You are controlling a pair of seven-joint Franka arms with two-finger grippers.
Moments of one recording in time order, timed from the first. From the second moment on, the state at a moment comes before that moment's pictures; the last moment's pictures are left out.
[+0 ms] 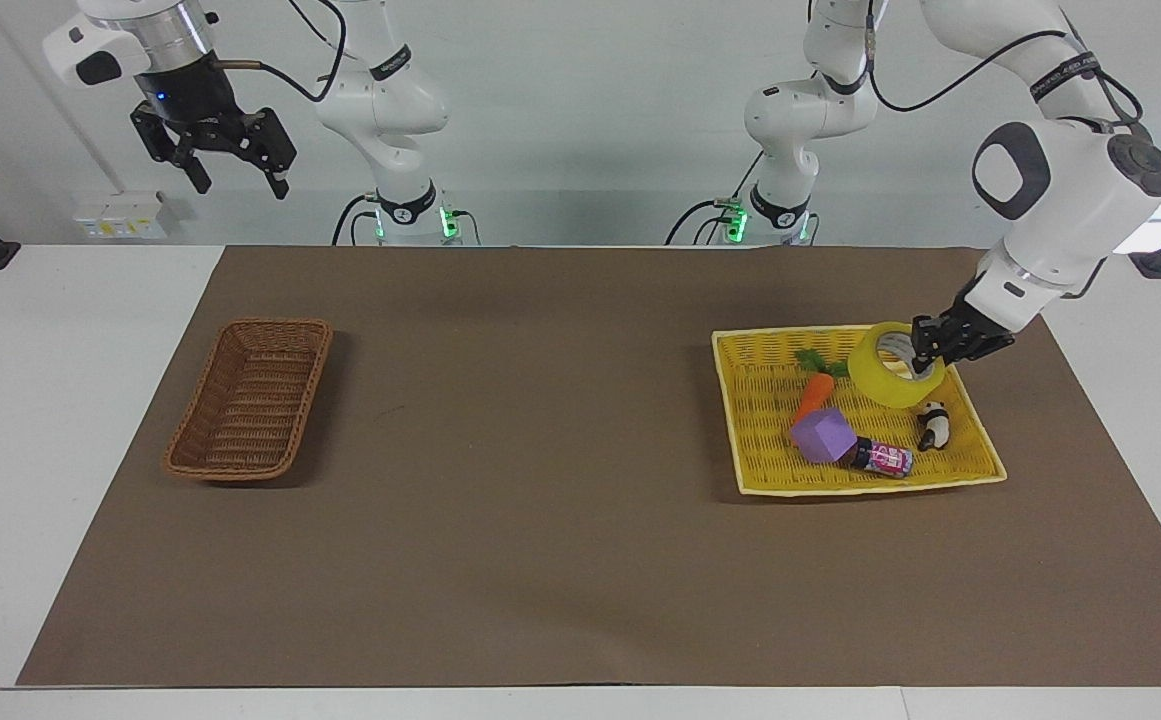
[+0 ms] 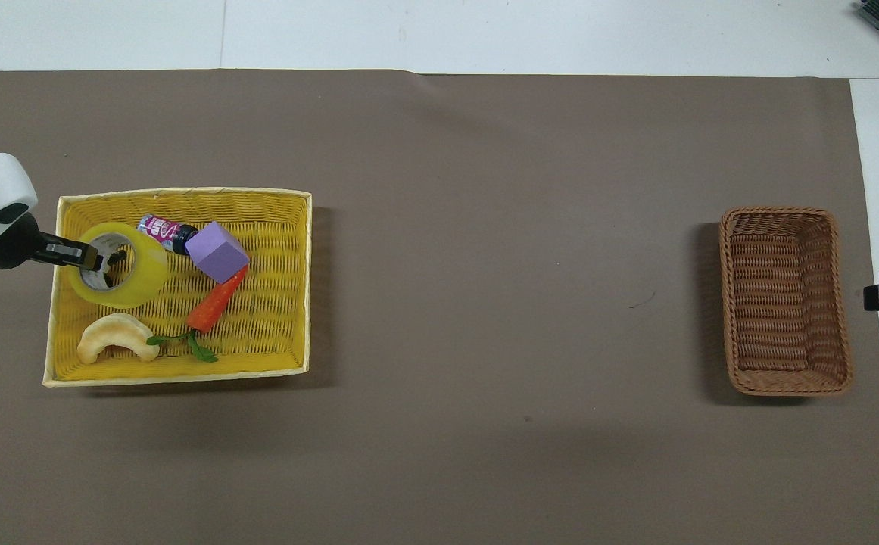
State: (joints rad) left arm 0.10 0.04 -0.10 -1.87 -0.13 1.90 0.07; right arm -0.04 -0.12 -0.01 -1.53 0.00 1.39 0.06
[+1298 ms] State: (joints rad) left arm -0.39 -0.01 -0.21 -1.79 -0.27 1.92 -0.79; right arm -0.06 -0.13 -0.03 -1.70 0.39 1.39 -0.04
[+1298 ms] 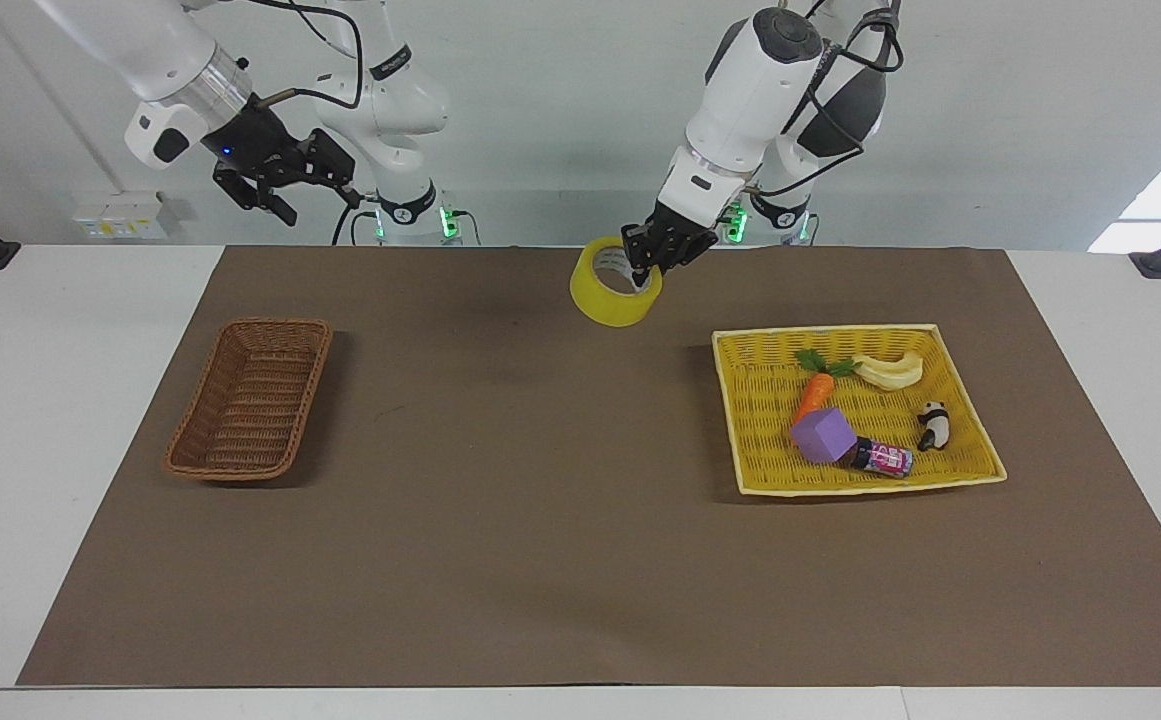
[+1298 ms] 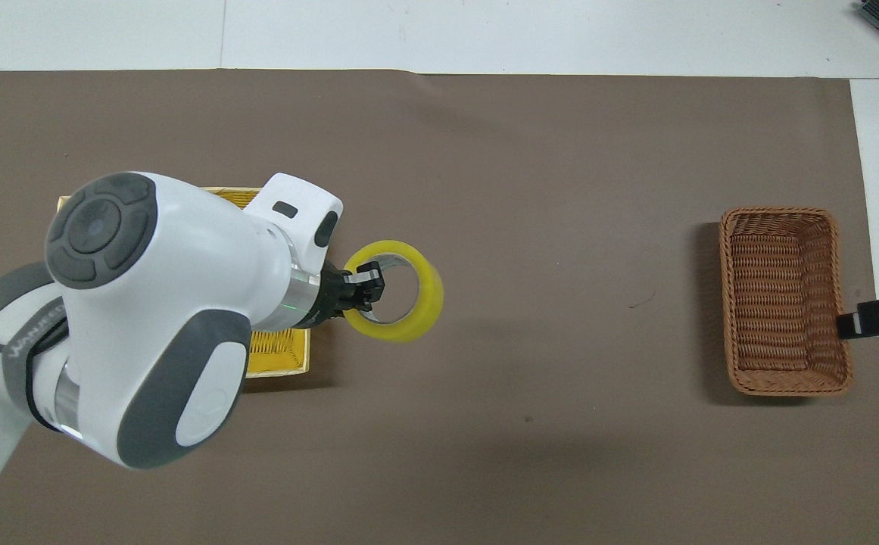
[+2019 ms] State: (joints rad) left arm -0.39 0.00 -0.21 -1.79 -0.27 1.92 -0.80; right arm 0.02 -0.13 -0.02 -1.88 0.79 1.57 -0.04
